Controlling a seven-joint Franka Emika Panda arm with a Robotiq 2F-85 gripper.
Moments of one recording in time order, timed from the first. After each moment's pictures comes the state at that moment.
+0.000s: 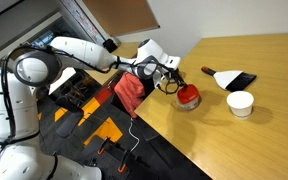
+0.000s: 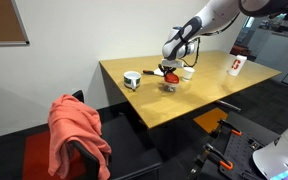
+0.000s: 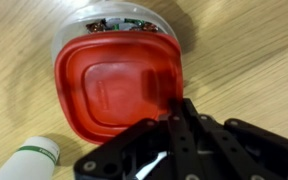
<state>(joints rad) -0.08 0.76 -0.31 -1.75 0.11 2.70 0.54</state>
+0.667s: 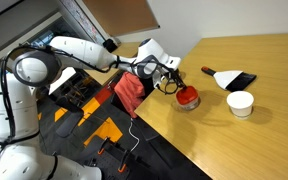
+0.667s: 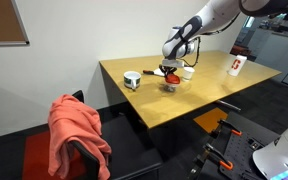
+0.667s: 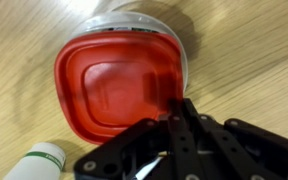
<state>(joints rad) -0.08 0.76 -0.31 -1.75 0.11 2.65 0.54</state>
